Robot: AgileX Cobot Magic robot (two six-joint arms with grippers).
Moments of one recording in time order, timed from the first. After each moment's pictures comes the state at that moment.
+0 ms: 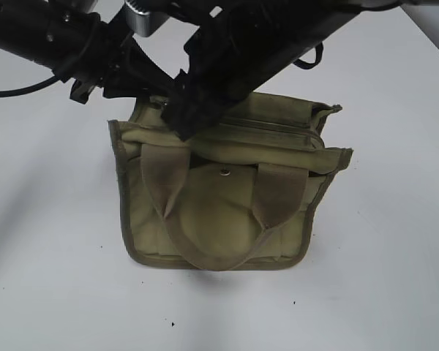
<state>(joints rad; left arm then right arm) -0.29 1.78 -1.30 -1.02 0.92 0.47 0.66 1.74 -1.36 0.36 0.58 -0.82</state>
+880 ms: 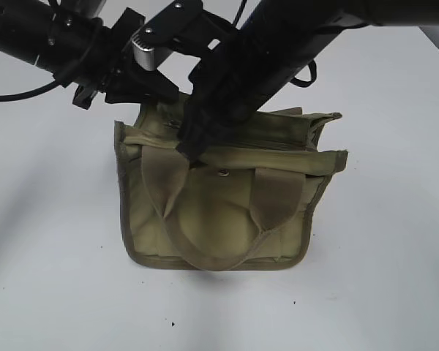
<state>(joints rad) -0.29 1.78 -1.30 -1.02 0.96 0.47 0.65 1.82 -1.37 0.30 0.66 -0.78</state>
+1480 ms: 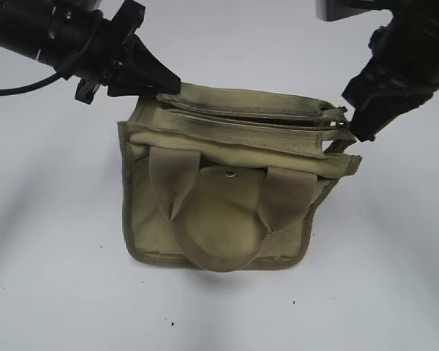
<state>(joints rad) -0.29 1.78 -1.31 -1.06 0.96 0.47 0.32 1.63 -1.37 0.17 1.19 -0.46</state>
